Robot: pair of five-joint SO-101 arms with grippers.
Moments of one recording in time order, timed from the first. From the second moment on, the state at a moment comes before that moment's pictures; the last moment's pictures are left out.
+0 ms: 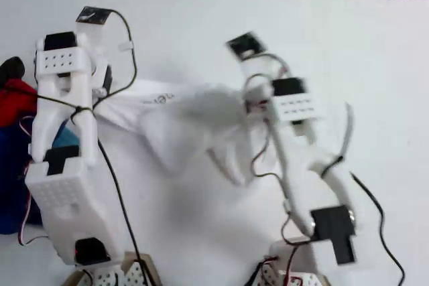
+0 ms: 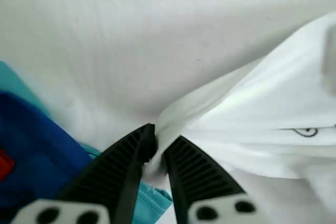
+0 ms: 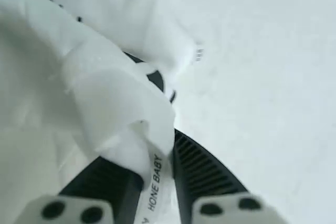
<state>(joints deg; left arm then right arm) -17.4 26.5 -21.8 84.5 -13.8 -10.1 -6.1 17.7 65.3 22.9</state>
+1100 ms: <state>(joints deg) -13.8 26.5 -9.3 85.9 -13.8 15.6 -9.5 35.4 77.3 54.4</state>
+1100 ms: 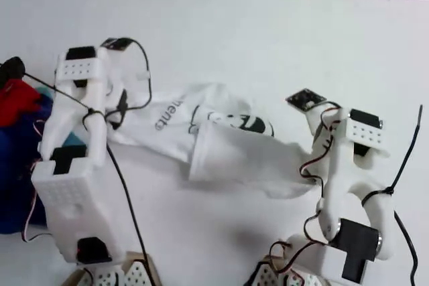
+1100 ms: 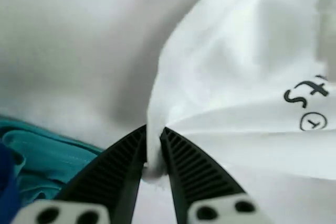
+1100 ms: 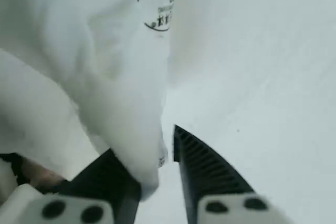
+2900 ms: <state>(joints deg) -12.6 26.5 -7.9 80.7 -13.8 -27.1 -4.8 7.6 86.8 28.3</state>
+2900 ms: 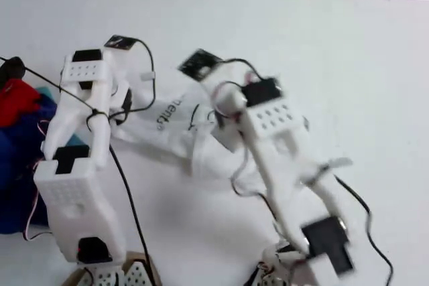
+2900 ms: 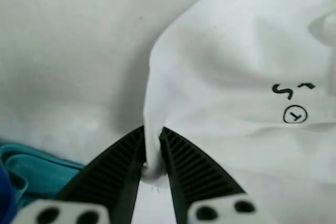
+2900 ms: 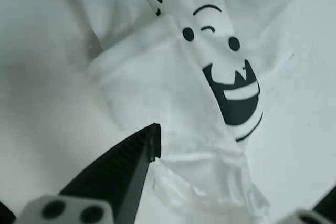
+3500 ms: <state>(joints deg) -12.6 26.5 -7.9 80.7 -13.8 -30.7 26.7 -22.2 95.7 33.4</state>
